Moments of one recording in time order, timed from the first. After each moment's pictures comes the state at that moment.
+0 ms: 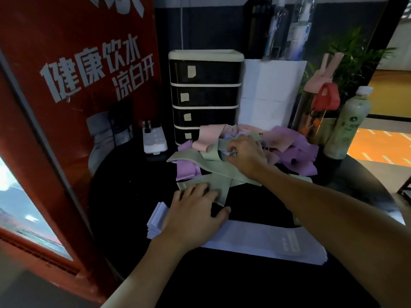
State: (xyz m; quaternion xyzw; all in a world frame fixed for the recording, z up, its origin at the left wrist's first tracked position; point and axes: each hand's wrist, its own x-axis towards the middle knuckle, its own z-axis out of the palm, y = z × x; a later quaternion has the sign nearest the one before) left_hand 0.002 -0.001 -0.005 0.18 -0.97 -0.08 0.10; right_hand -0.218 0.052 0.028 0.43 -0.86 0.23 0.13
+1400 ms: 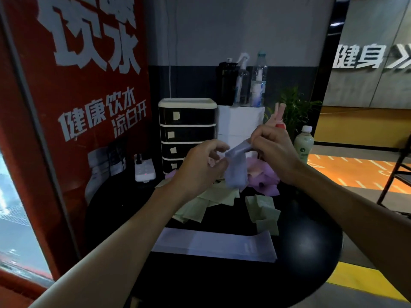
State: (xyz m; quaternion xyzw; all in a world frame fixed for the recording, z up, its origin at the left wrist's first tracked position) left_hand -0.020 0.041 0.139 -0.01 -0.87 -0.36 0.33; right_hand -0.140 0.194 0.170 0.48 -0.63 0.61 0.06
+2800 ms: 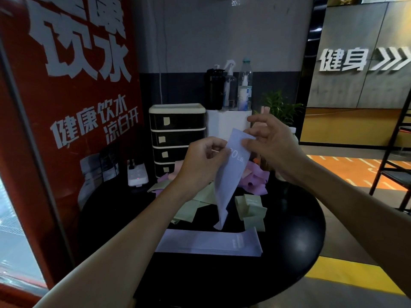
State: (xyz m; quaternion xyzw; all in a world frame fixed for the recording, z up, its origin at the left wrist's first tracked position) left_hand -0.013 0.090 0.160 -0.03 -0.77 -0.54 0.34; right_hand -0.110 0.238 0.192 0.42 -0.66 0.63 0.04
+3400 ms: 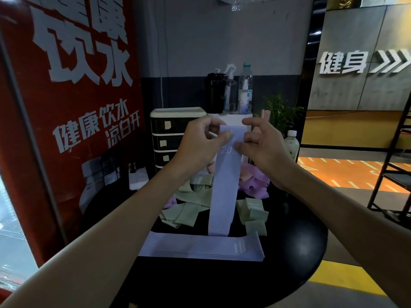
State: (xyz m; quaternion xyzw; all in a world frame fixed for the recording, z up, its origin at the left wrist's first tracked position) left_hand -0.018 0.081 0.202 -0.04 -0.79 -0.45 0.41; right_hand -0.102 0.219 0.189 0.41 -0.65 0.64 0.03
